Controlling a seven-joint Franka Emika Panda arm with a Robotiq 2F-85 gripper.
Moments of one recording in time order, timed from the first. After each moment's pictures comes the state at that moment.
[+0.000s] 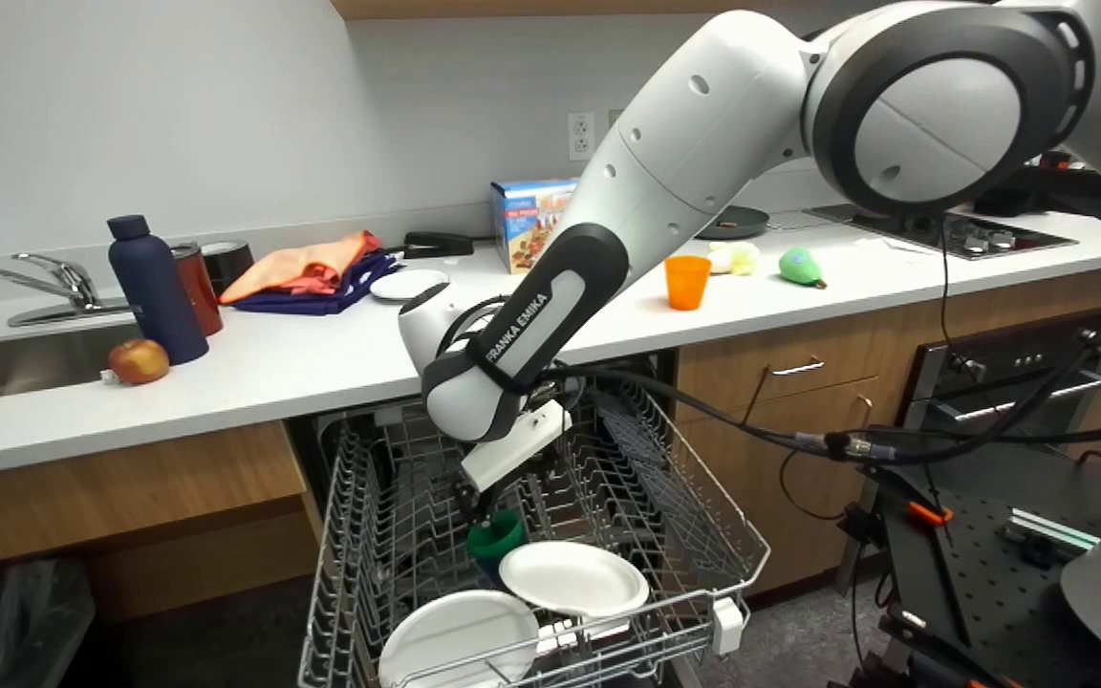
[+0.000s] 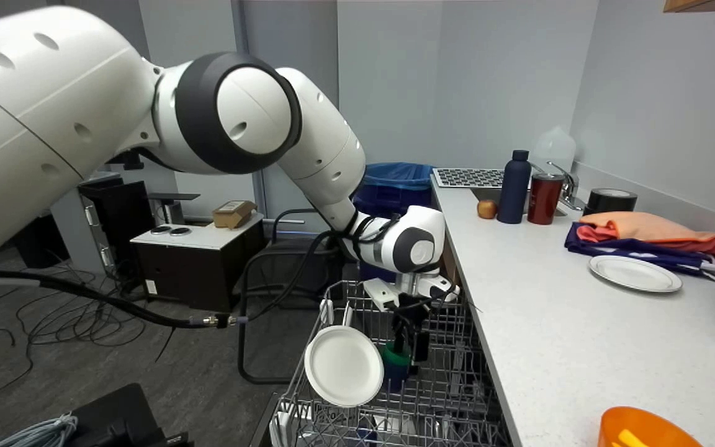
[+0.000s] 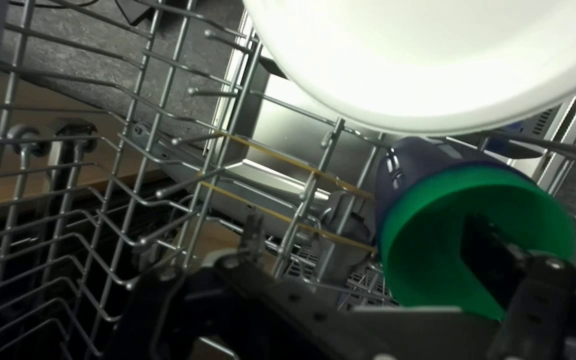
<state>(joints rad) 0.14 1.01 -0.14 -1.42 0.03 2.18 0.59</state>
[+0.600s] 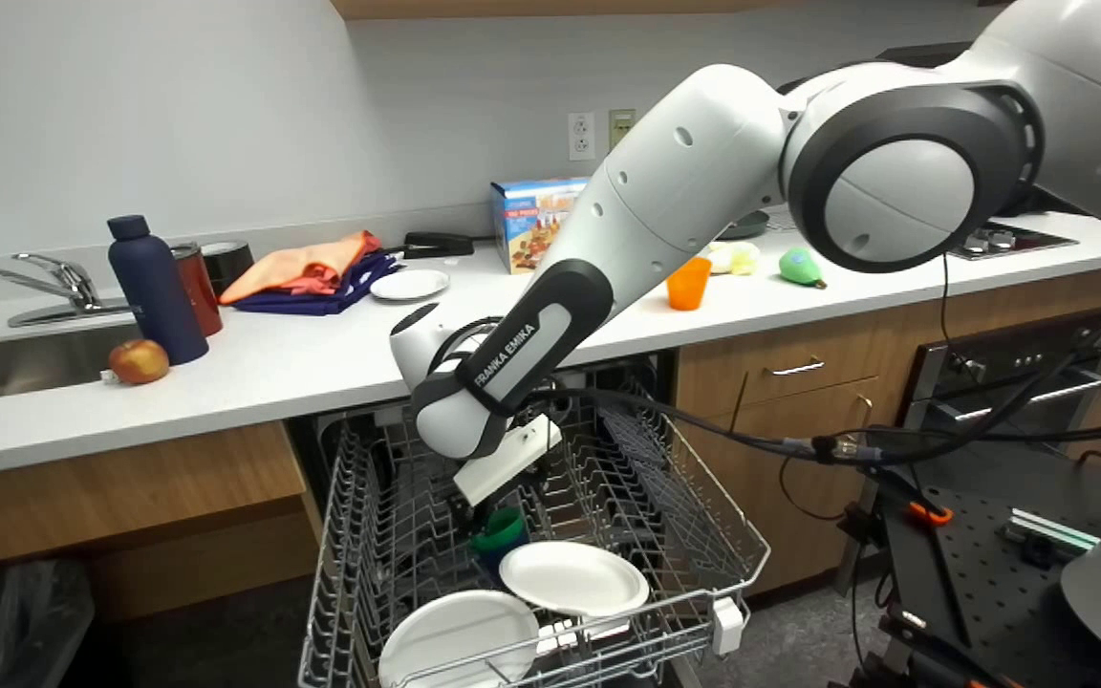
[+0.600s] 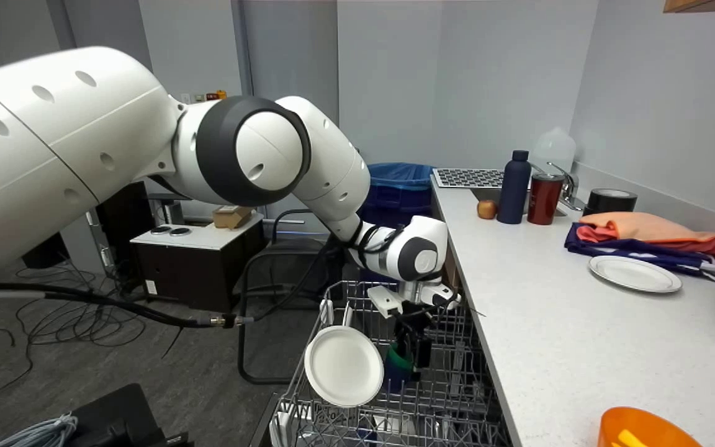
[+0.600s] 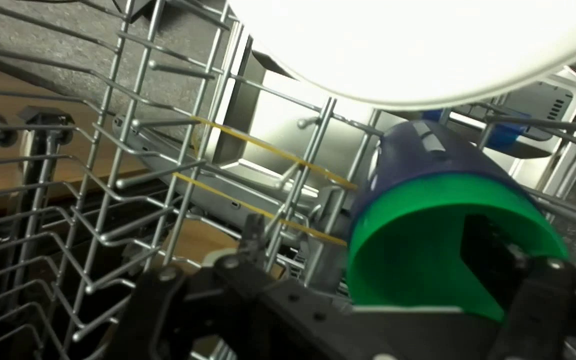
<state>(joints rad) 0.13 1.12 -0.14 -1.29 0.04 2.12 0.59</state>
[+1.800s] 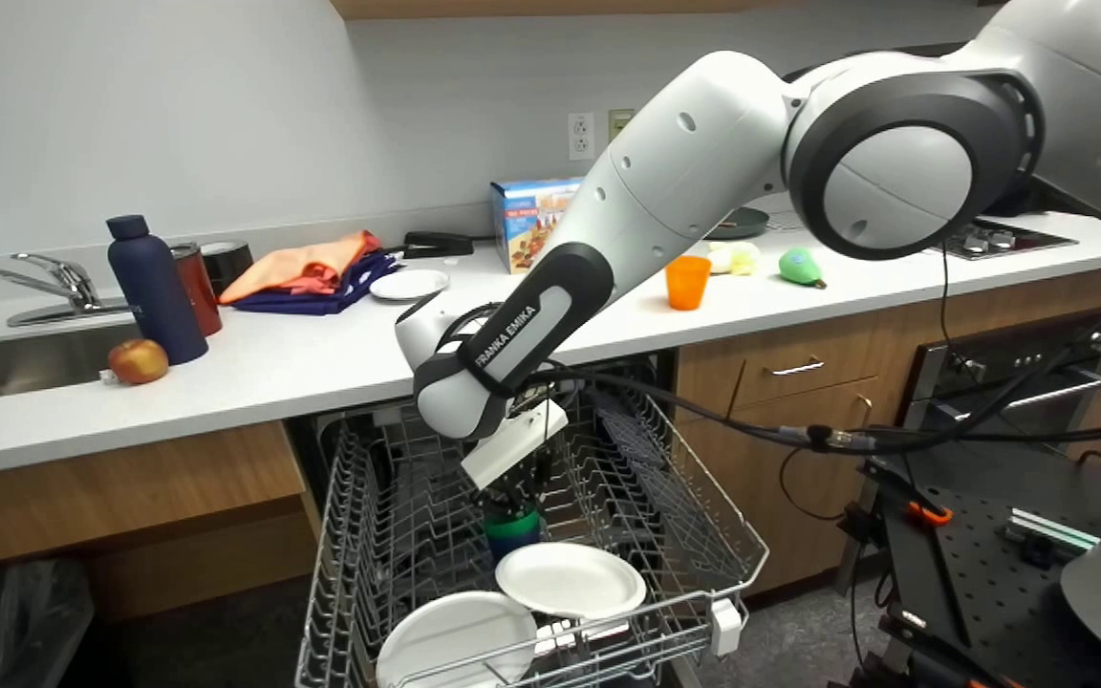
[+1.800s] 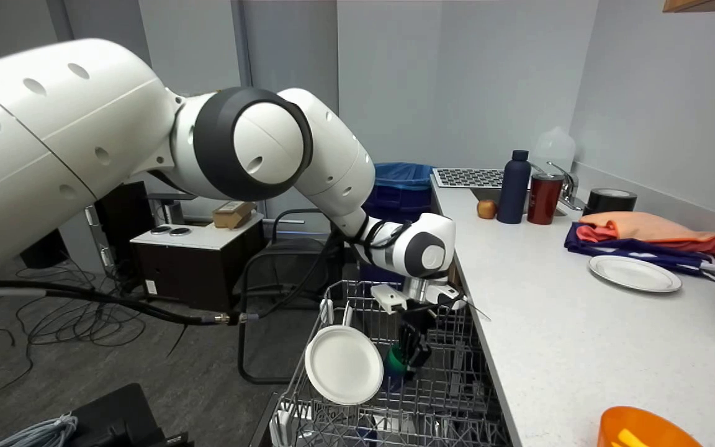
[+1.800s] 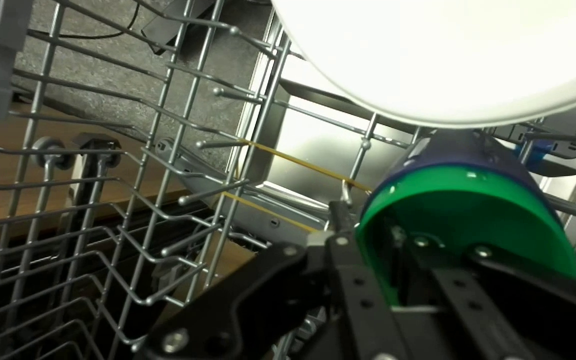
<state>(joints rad) 0.12 1.10 -0.15 -1.29 0.05 2.04 0.59</state>
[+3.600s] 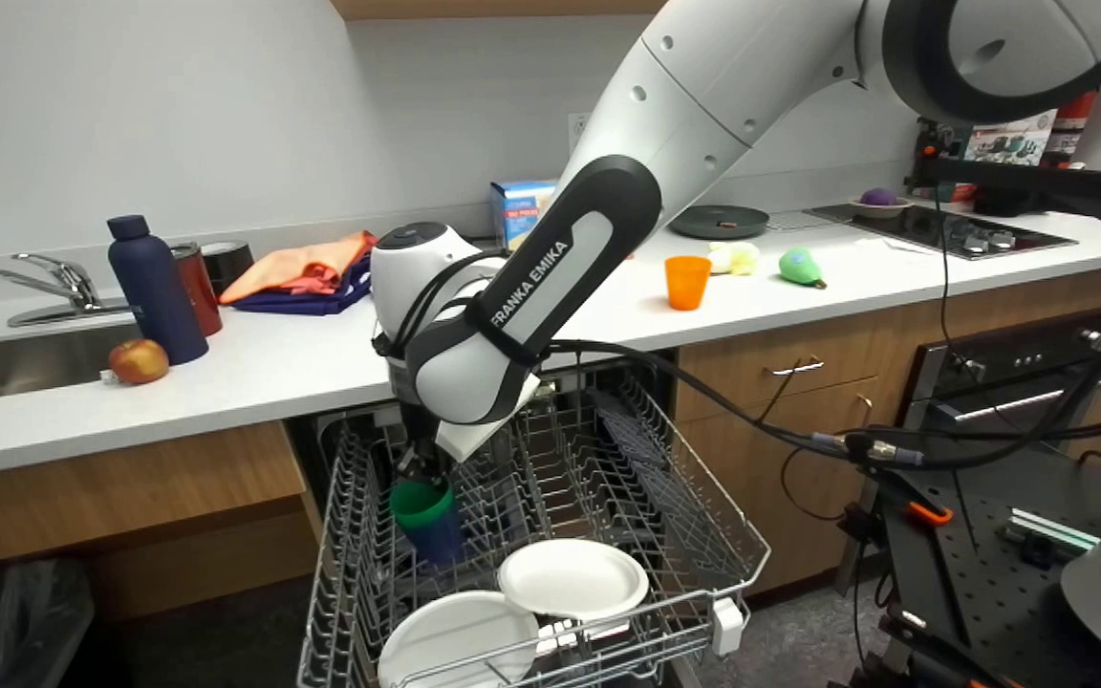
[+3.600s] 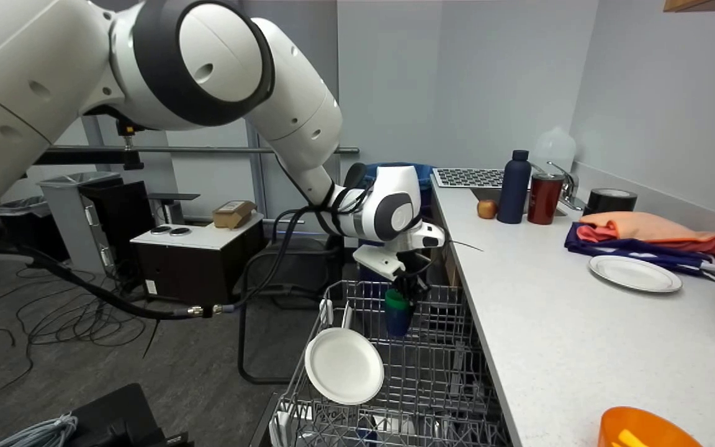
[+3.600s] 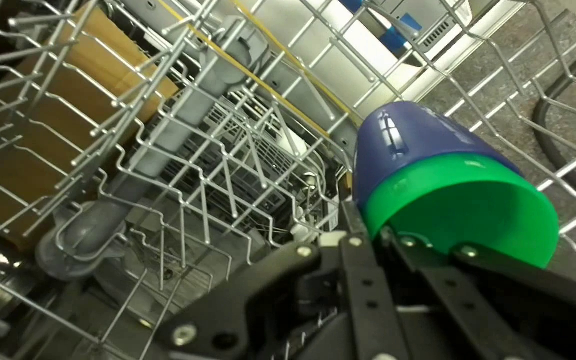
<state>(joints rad) 0.18 0.85 -0.09 -1.56 -0.06 2.53 0.33</state>
